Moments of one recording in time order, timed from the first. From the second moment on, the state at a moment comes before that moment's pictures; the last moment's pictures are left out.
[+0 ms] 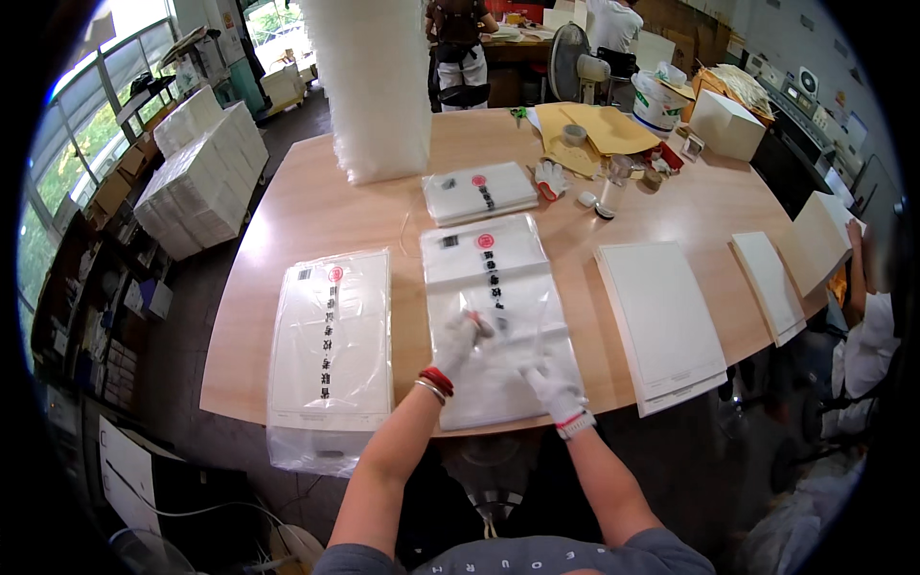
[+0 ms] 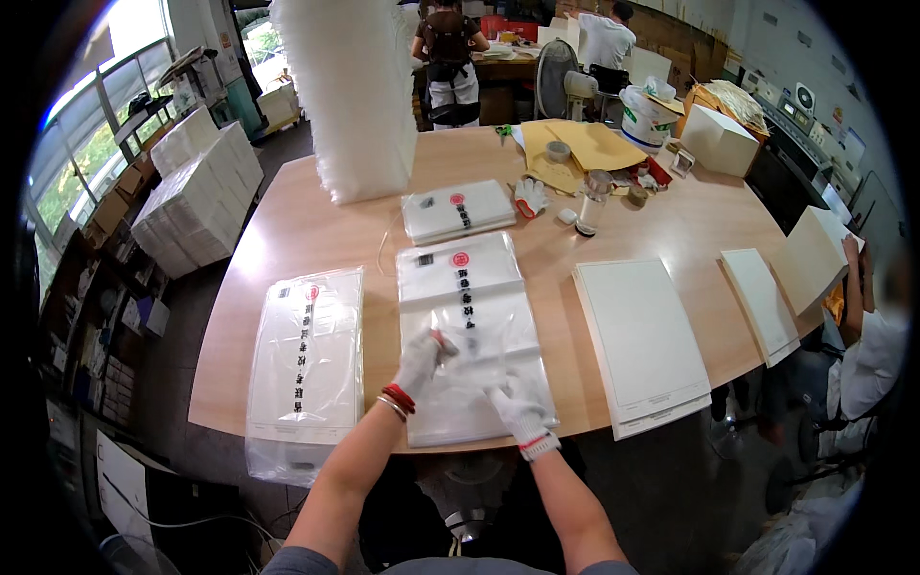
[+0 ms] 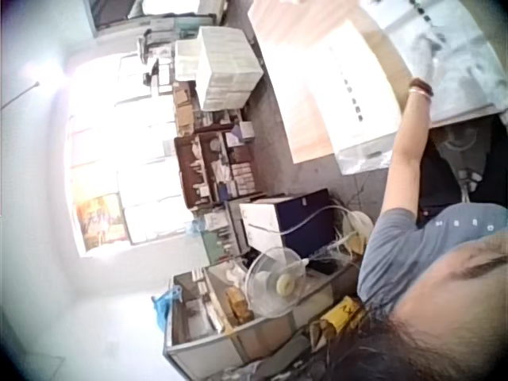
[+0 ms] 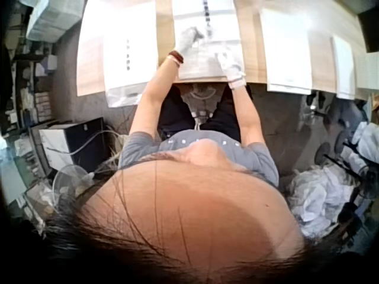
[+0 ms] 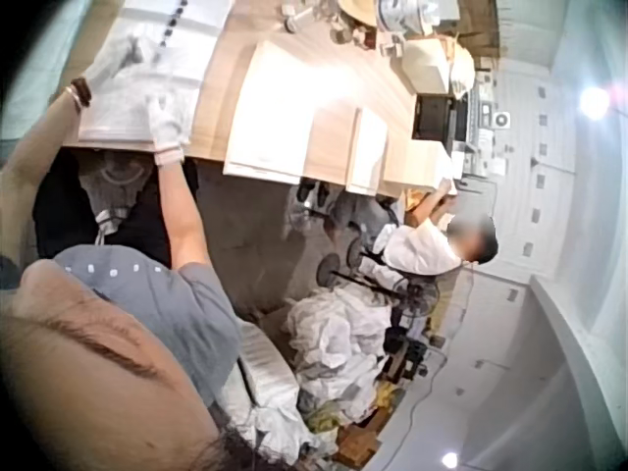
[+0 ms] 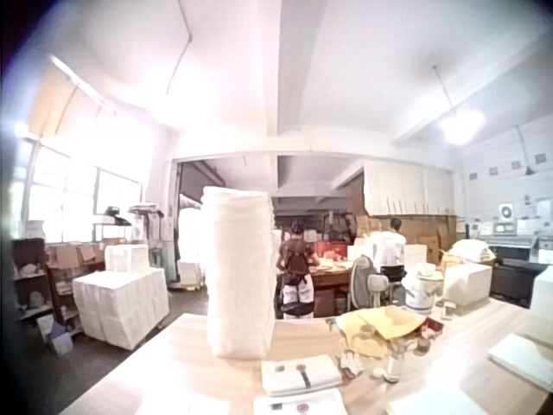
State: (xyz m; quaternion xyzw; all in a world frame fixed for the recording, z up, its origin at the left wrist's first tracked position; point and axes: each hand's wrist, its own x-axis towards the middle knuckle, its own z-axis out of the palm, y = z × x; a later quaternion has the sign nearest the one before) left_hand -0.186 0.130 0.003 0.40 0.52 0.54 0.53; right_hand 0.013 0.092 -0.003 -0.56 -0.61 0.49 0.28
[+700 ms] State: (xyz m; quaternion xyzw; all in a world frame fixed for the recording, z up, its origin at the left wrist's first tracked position) left_hand -0.153 0.066 0.082 0.74 0.54 0.33 0.22; right_hand 0.074 0.009 0.030 -0.35 -0.75 0.47 0.31
